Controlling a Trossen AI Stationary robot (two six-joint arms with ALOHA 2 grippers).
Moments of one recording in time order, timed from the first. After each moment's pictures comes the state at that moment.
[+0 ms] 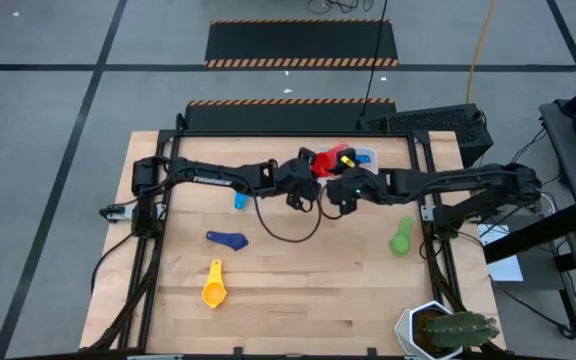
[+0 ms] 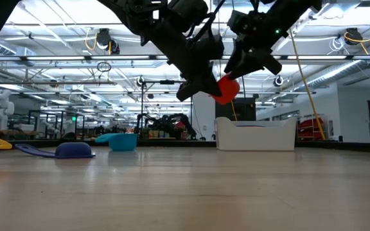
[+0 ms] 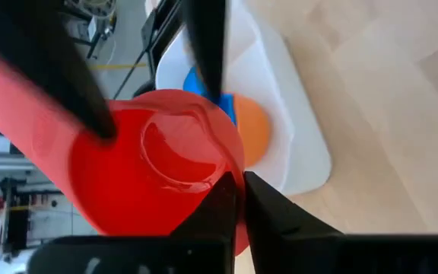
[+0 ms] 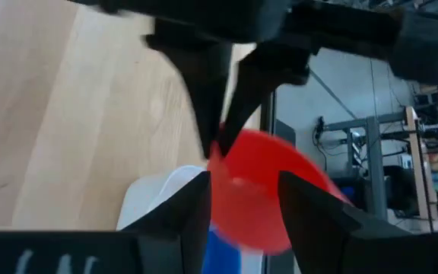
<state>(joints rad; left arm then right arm) 0.14 1.94 1.39 -0.06 -0.32 0.94 -0.07 1.31 0.91 -0.32 0.50 -0.67</state>
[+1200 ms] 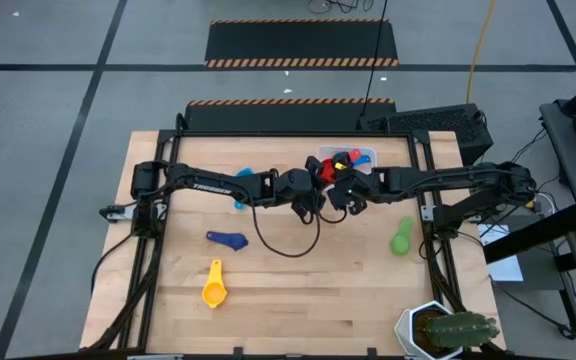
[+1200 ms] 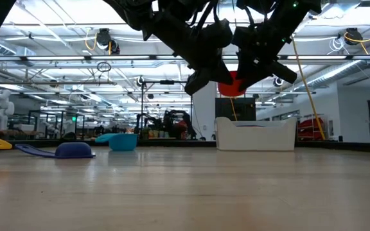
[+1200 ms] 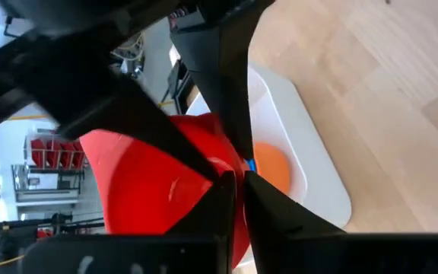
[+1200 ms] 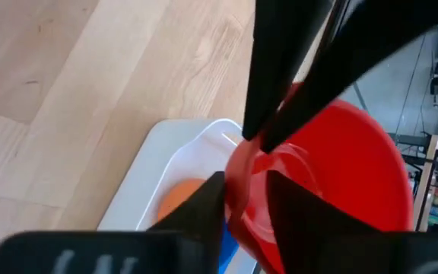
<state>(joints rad) 0.07 1.95 1.39 0.07 -0.34 1.06 -0.11 1.36 0.94 -0.49 0.47 -0.85</state>
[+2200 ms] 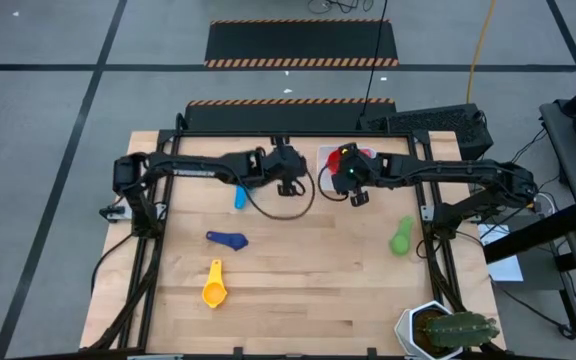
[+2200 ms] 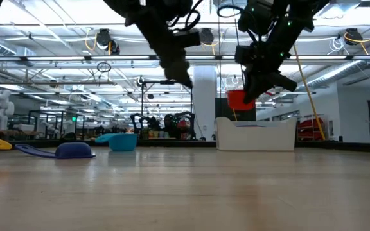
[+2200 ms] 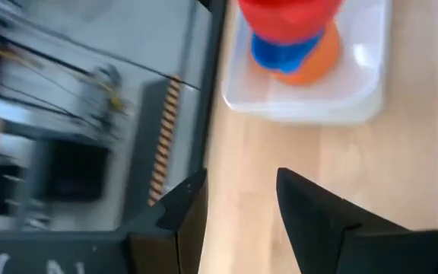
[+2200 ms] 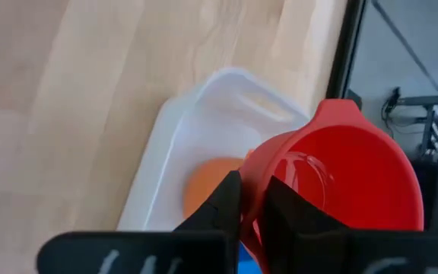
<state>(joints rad) 0.20 1.80 1.39 -0.33 -0.47 0.49 -0.30 1.35 0.89 -0.49 0.28 -0.77</state>
